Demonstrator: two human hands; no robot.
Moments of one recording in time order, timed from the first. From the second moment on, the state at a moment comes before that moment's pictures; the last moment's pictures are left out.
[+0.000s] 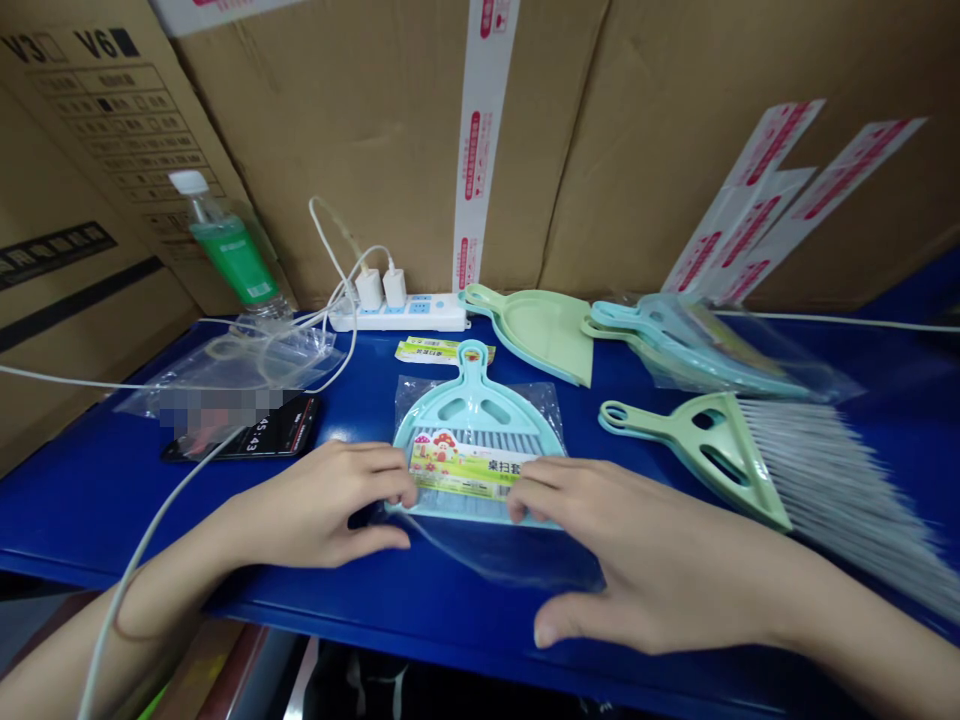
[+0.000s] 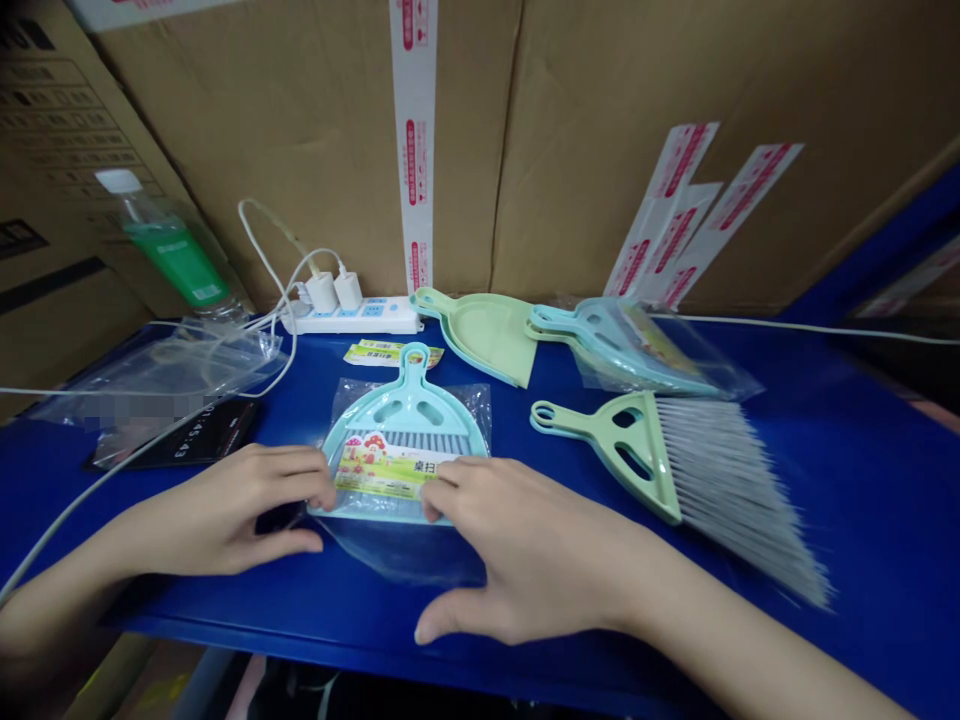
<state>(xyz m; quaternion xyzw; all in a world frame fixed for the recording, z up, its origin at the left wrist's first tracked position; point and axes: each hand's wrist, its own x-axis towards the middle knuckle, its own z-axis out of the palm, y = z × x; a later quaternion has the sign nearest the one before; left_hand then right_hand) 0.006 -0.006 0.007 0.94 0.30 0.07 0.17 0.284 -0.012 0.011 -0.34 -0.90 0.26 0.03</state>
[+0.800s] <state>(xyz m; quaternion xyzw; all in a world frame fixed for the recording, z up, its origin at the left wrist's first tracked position) 0.009 -0.004 0.003 0.92 0.31 0.06 0.22 0.277 -0.009 -0.002 -0.32 -0.93 0.19 0.04</state>
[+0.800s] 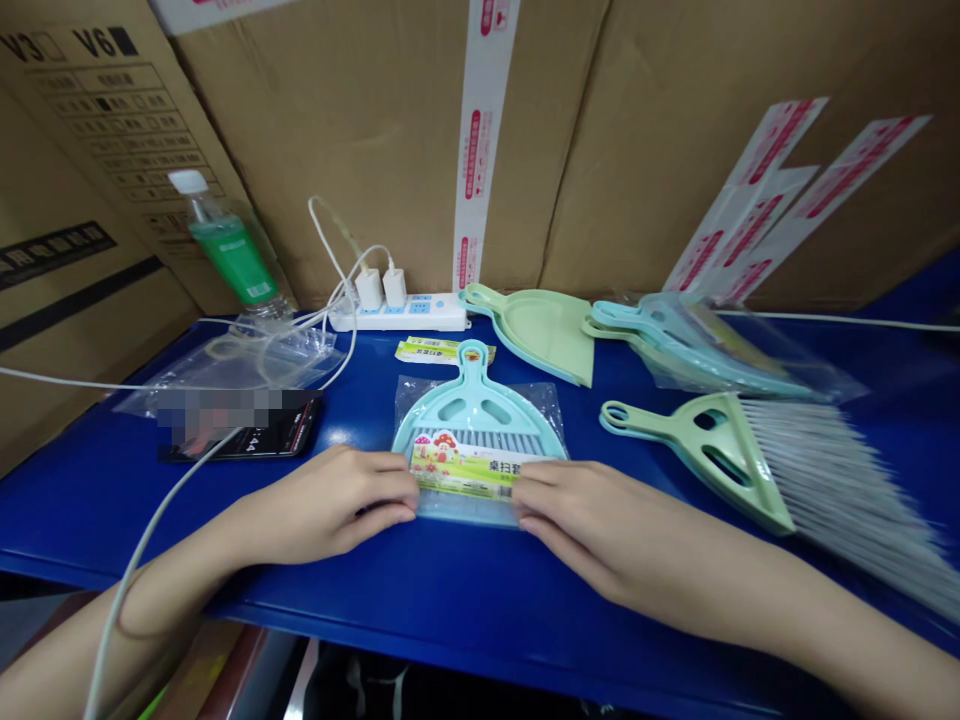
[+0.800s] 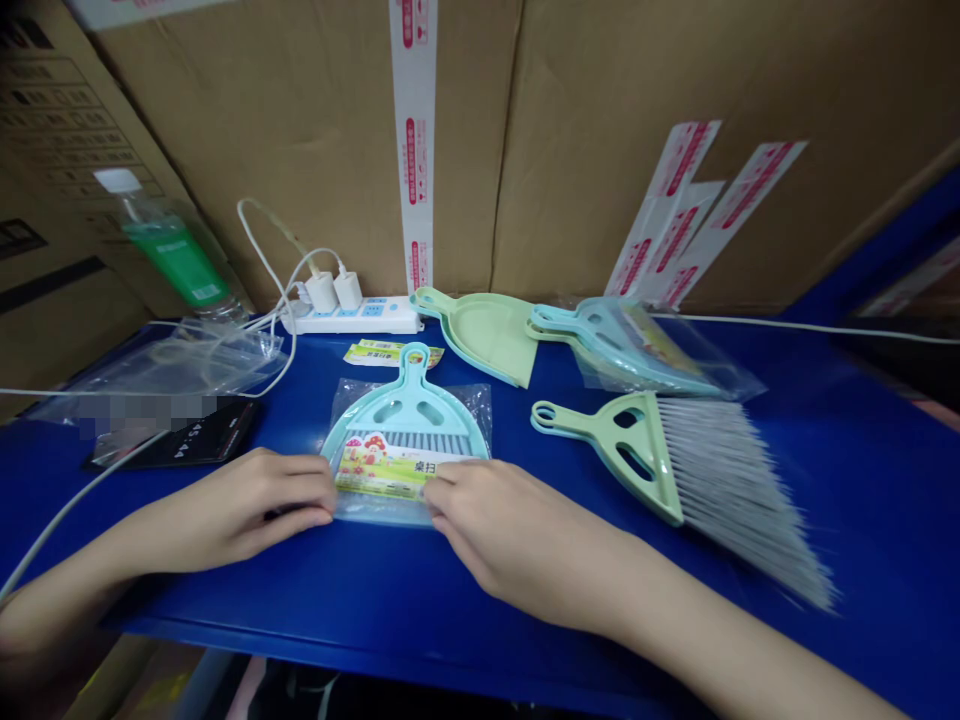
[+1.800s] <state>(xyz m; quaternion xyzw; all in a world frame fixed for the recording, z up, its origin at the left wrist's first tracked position) 0.013 -0.007 -0.001 0.93 0.31 0.11 0.17 0.280 -0.009 0.000 -0.39 -0.91 0.16 0.05</state>
